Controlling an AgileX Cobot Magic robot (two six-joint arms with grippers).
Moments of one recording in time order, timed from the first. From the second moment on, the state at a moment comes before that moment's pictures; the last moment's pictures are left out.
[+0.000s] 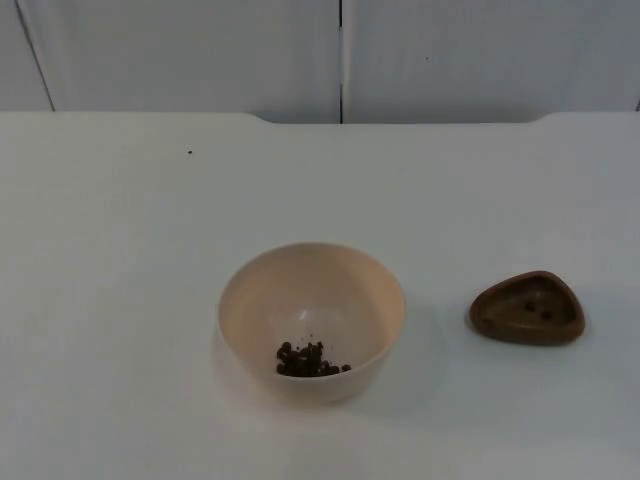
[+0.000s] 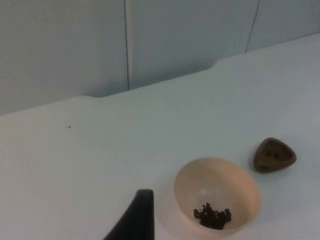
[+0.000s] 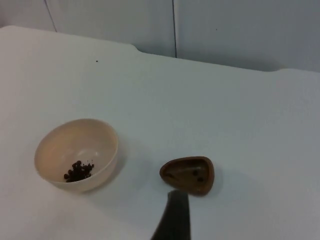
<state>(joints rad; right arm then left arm) 0.33 0.28 -0.73 0.08 0.97 -0.03 -0.49 0.40 -0.85 -0.06 0.93 -0.04</state>
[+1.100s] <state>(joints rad) 0.33 0.00 -0.52 0.08 1.08 -0.09 -0.49 0.00 -0.57 0.04 1.07 -0.04</state>
